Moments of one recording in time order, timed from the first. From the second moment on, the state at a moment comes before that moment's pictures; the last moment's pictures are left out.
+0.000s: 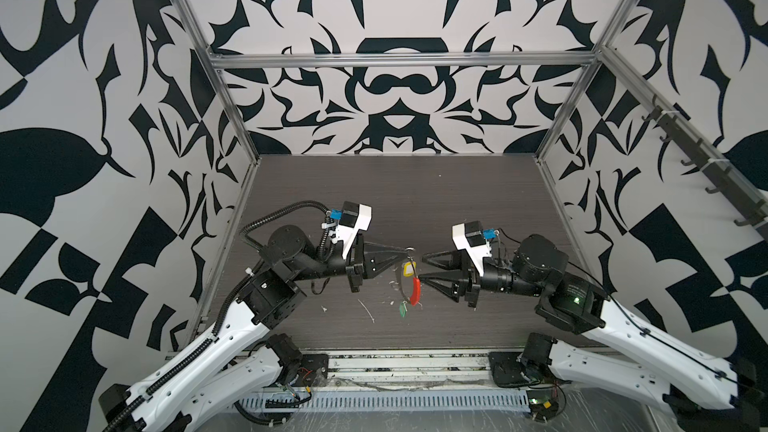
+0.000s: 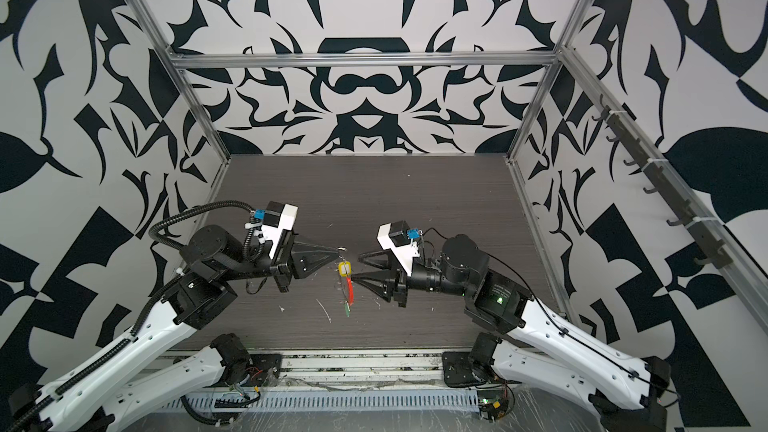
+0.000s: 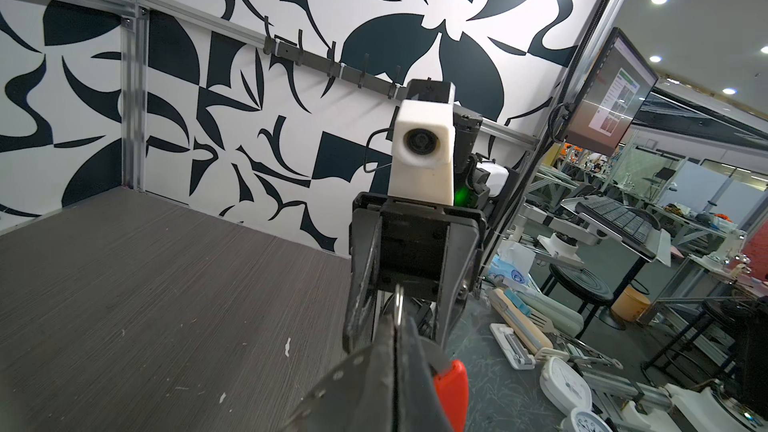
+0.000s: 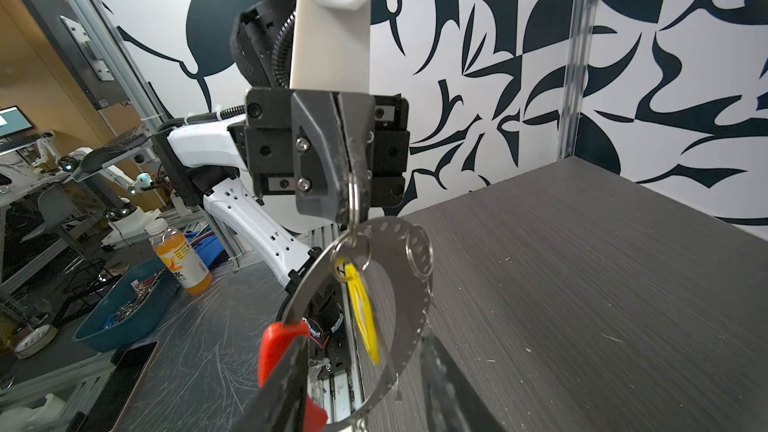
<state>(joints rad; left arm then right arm) -0.79 0.79 0.82 0.14 0.77 -0.43 0.96 0.78 0.86 -0.12 -0.47 0.23</state>
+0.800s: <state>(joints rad) -0.79 0.80 0.81 0.17 0.78 -0.46 0.98 0.84 0.86 -0.06 -0.46 0.23</state>
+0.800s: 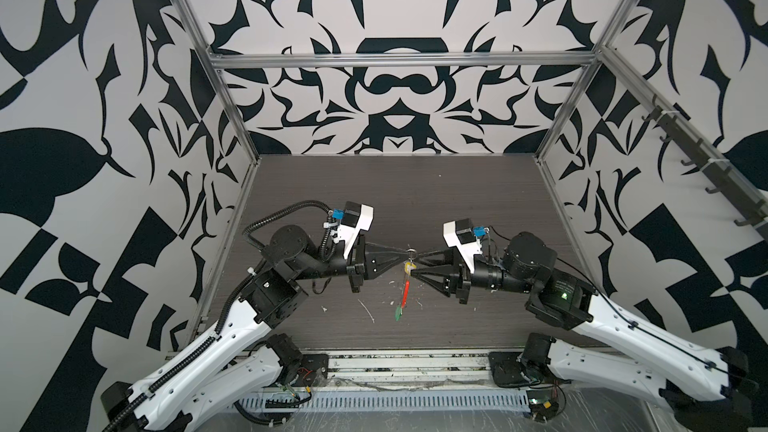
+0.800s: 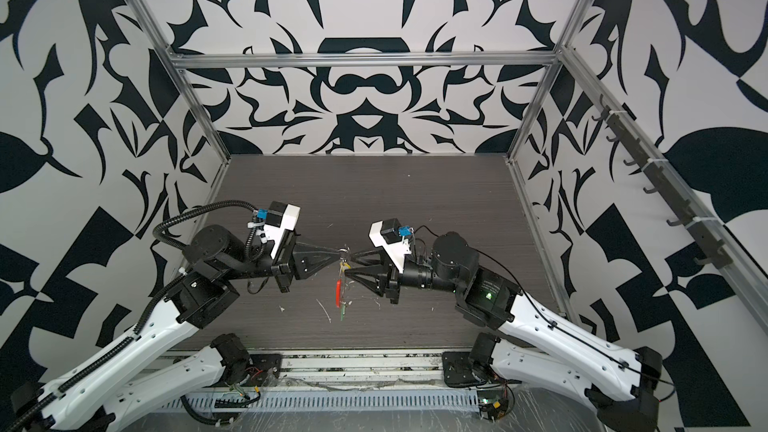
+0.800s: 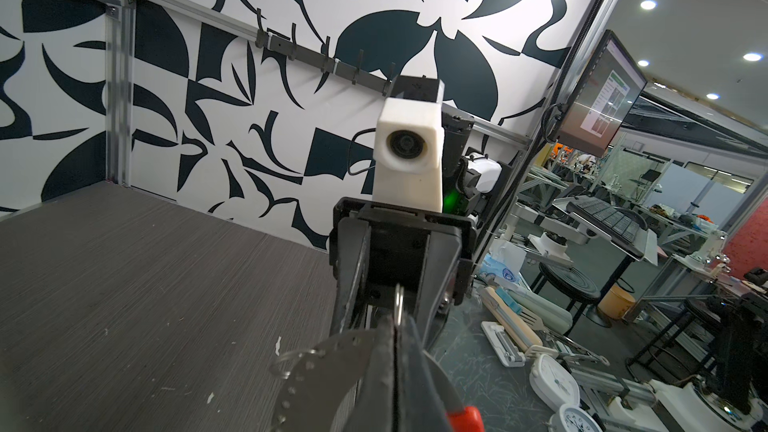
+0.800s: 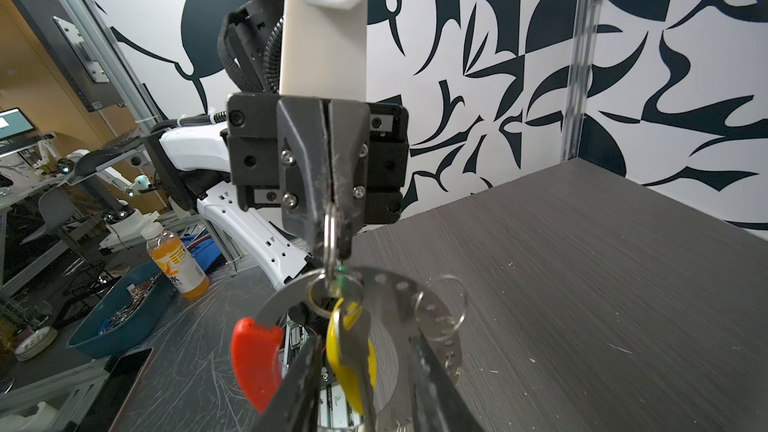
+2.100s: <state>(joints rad) -0.79 0.79 0.79 0.05 0.64 -0.37 1.00 0.87 0.86 -0.14 -0.30 0.20</state>
